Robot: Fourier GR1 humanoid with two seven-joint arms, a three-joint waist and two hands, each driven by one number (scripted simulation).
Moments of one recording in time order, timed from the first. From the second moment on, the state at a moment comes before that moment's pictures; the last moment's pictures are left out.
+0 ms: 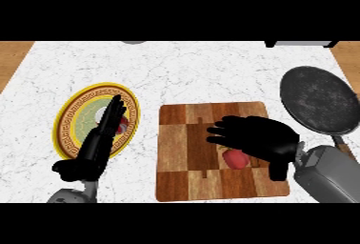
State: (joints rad) left arm -0.07 0.20 -0.29 -1.55 0.16 0.18 -0.14; right arm -0.50 -0.63 0.66 -1.61 0.69 0.48 -0.25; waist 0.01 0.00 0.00
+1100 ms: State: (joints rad) left arm -0.04 0.13 -0.21 -1.58 0.08 0.11 -0.11; right arm -0.40 -0.38 0.52 -1.42 1.04 0.48 -0.37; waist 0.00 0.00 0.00
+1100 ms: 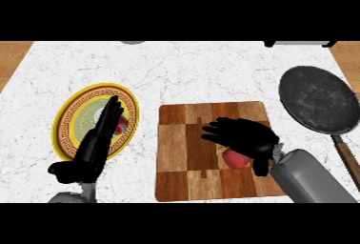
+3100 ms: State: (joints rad) left arm -0.01 0.09 -0.15 -1.58 0.04 0.07 -0.11; right arm -0.40 -0.04 0.05 -1.36 1.25 0.00 0.23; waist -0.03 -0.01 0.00
